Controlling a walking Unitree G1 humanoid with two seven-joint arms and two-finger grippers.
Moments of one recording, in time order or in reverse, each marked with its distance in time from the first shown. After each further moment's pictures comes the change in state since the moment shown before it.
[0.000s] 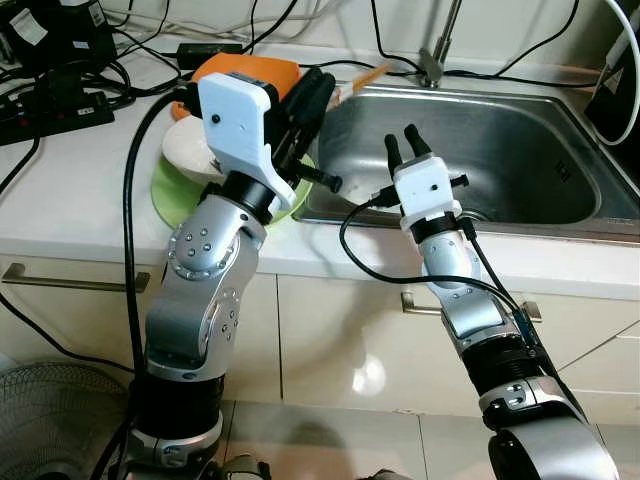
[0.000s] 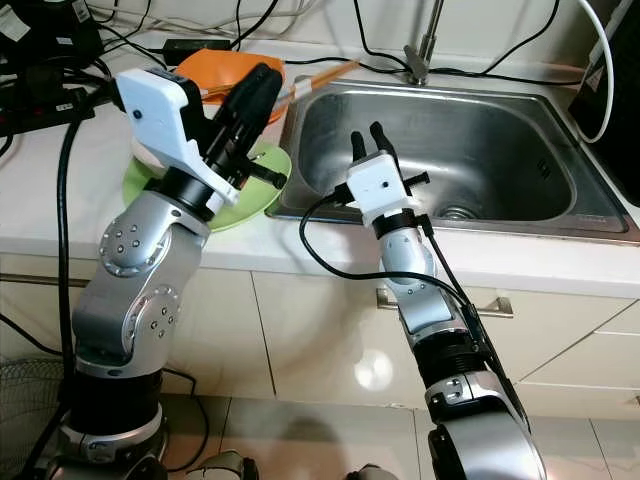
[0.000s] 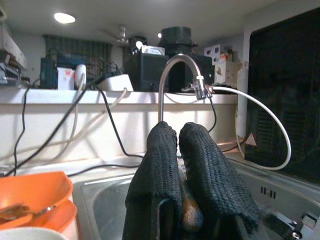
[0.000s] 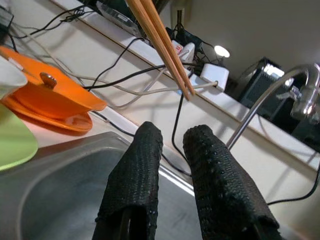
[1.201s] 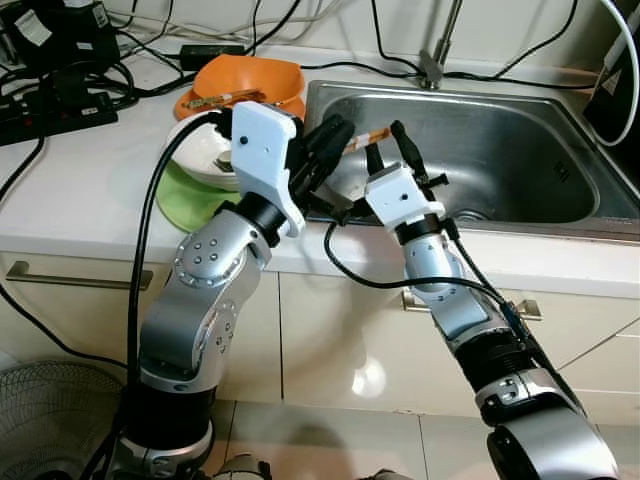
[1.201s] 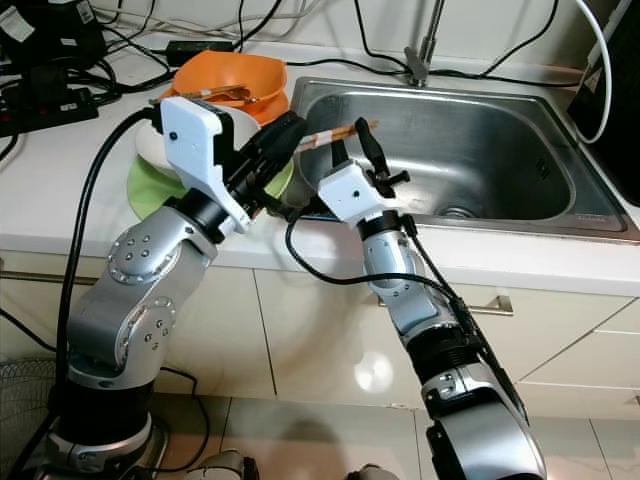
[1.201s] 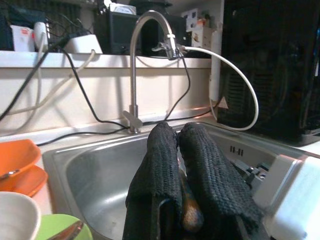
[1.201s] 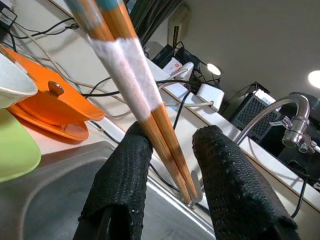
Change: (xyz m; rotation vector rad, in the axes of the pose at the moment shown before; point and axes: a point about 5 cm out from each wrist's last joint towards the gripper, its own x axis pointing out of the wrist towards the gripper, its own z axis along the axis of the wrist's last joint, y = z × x) left arm -0.007 -0.011 -0.014 -0.027 0.155 -0.116; right arm 0.004 0.013 0.005 -0.082 -0.041 -0.016
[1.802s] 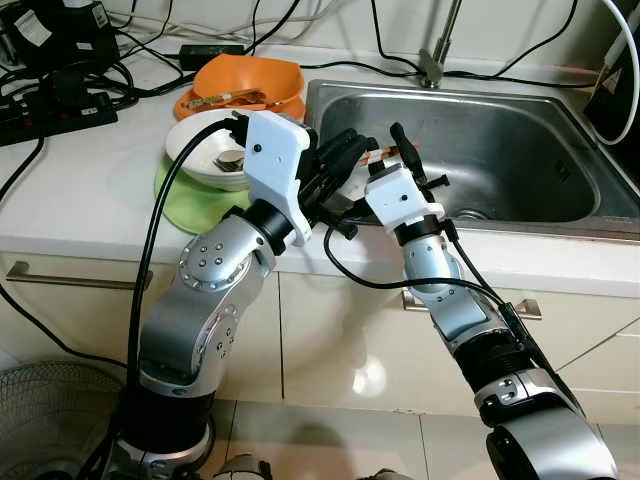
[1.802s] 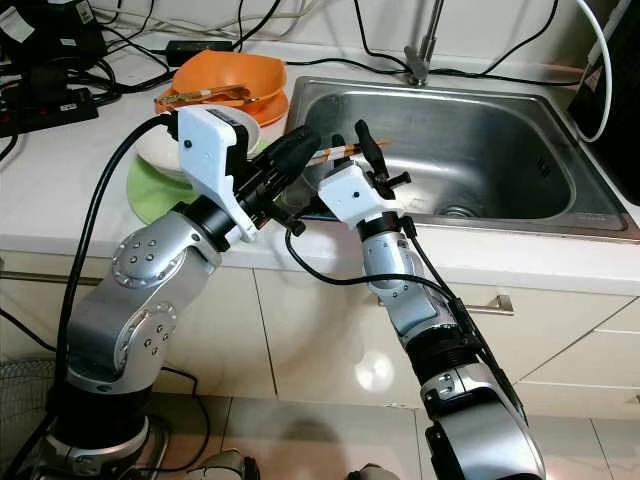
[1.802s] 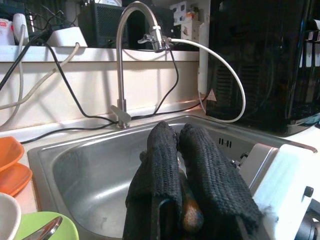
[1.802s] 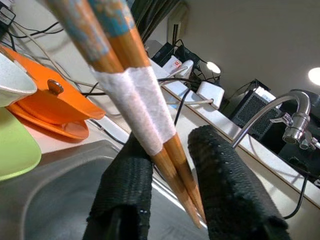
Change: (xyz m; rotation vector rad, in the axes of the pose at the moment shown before) left arm -0.001 -0.005 -0.002 0.006 0.022 -0.038; right arm 0.000 0.001 -0.001 0.008 0.005 -0.003
